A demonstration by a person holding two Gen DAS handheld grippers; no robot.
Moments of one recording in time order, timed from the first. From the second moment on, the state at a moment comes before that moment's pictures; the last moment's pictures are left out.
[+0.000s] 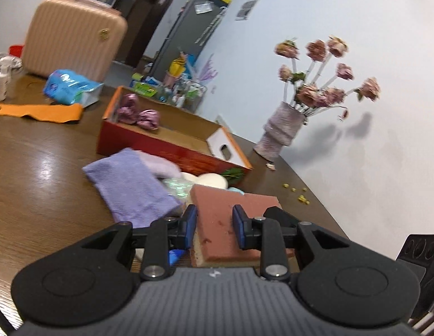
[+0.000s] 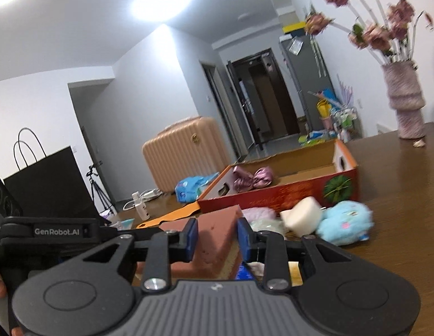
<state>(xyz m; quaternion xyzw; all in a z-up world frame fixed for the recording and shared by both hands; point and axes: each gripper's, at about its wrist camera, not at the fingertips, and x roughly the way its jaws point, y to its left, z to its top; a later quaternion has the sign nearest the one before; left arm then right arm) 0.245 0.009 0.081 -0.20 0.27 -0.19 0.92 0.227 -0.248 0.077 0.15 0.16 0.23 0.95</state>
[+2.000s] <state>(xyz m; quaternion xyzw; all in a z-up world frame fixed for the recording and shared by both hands) 0.586 -0.069 0.094 -0.08 0.40 -0.10 0.91 0.589 -0.243 0.136 -0.02 0.30 0.15 0.94</state>
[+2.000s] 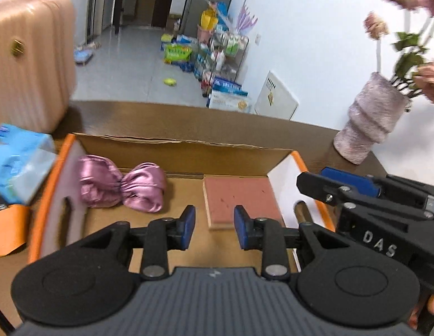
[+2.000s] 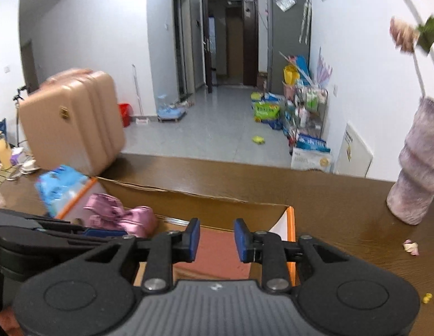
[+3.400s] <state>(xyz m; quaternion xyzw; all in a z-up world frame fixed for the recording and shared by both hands) 0.144 0.022 0.012 -0.04 0.32 0.04 0.95 0.157 -0.227 0.012 0.02 0.23 0.20 0.95</state>
